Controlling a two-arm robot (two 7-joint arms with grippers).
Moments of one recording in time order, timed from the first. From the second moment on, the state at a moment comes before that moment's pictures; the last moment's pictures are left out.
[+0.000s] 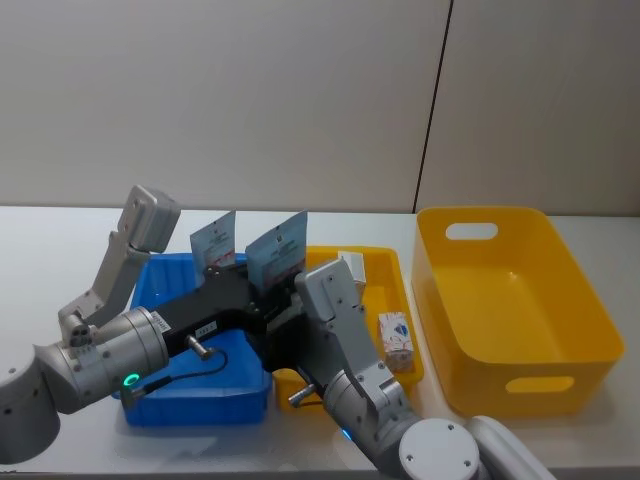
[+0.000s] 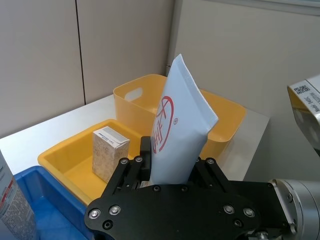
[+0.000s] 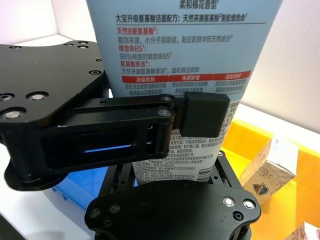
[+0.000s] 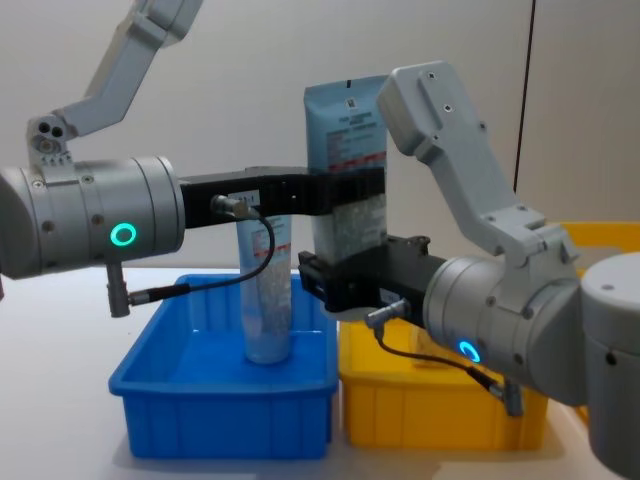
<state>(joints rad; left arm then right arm) -0.51 0.29 0.44 -1.37 -0.52 0.14 -0.66 0.34 0.10 -0.53 -1.37 0.07 0.10 0.06</state>
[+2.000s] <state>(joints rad) -0.51 0.29 0.44 -1.37 -0.52 0.14 -0.66 0.30 0.08 -0.26 -1.54 0.02 0.17 -0.20</state>
